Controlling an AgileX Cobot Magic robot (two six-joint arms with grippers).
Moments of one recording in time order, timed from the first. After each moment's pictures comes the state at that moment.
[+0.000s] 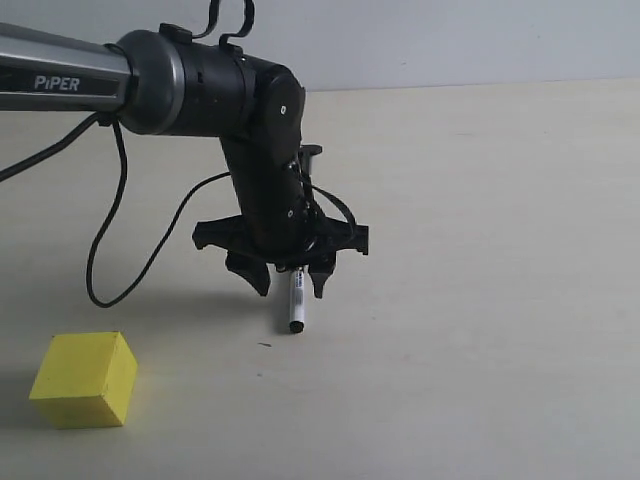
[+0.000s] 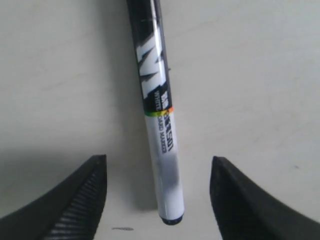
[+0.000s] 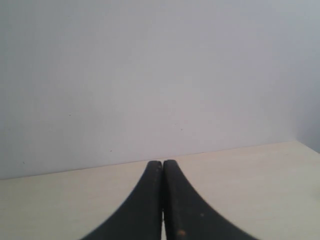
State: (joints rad) left arm -0.73 2.16 -1.53 -0.11 0.97 -0.51; right arm -0.16 0.01 0.00 -0.01 0.02 0.10
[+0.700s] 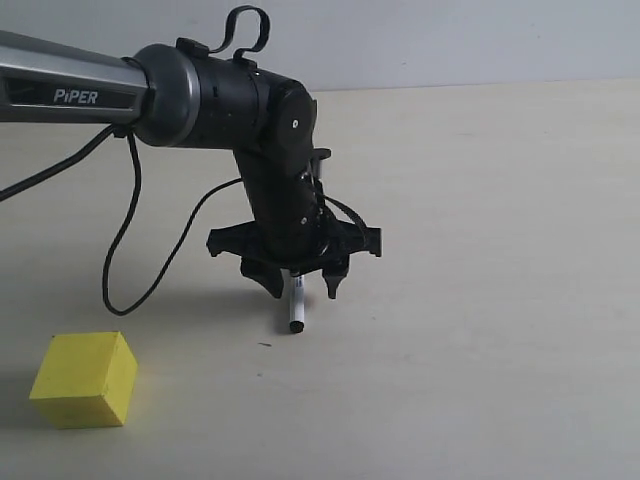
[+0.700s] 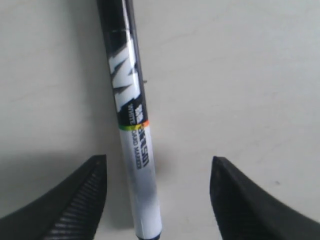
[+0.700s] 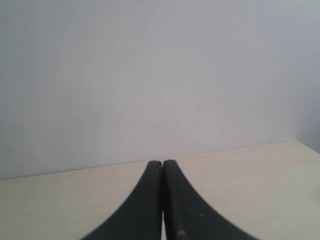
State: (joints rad) left arm -0.75 2.18 -1.53 -0.11 0.90 -0.55; right arm -0.16 0.01 0.00 -0.01 0.02 0.10
